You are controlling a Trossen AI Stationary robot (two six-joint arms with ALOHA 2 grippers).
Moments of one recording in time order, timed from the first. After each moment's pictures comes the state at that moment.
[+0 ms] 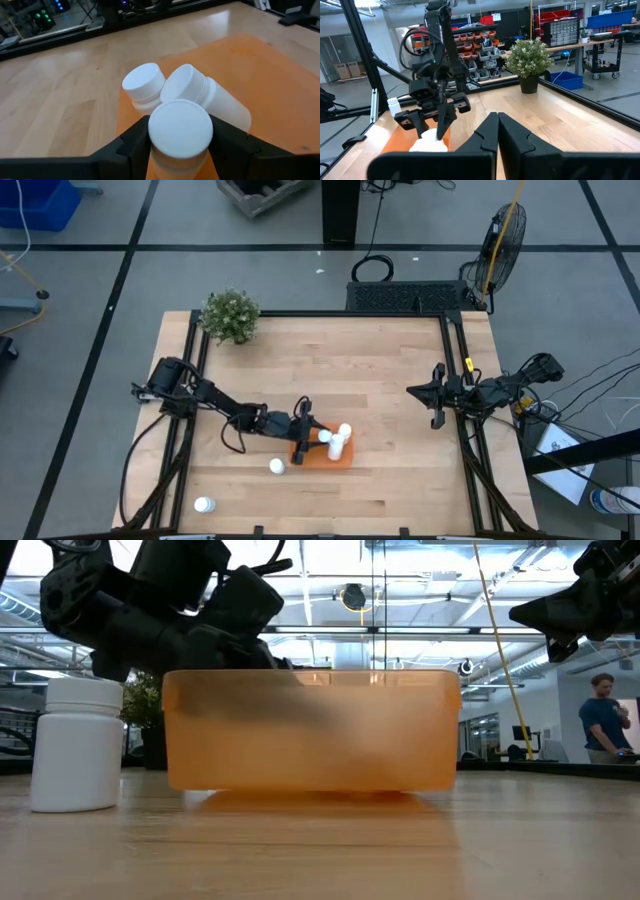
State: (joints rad) left arm -0.27 1.91 0.68 0.83 -0.12 0.12; right arm 0.45 0.01 0.05 0.01 0.63 0.14
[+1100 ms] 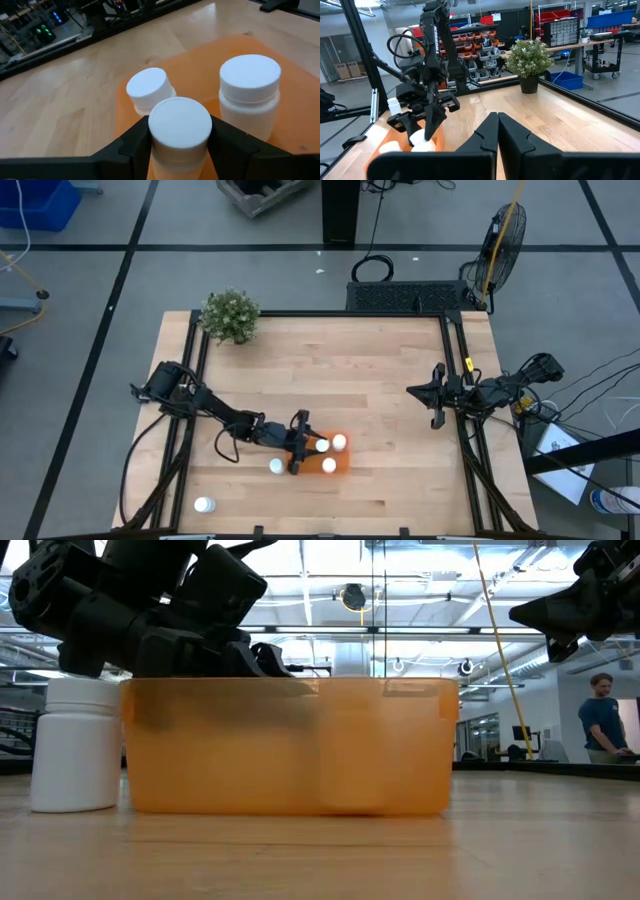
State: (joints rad) left arm -0.35 1.90 0.68 0.86 -0.20 0.21; right arm 0.45 0.01 0.05 0.01 0.63 0.14
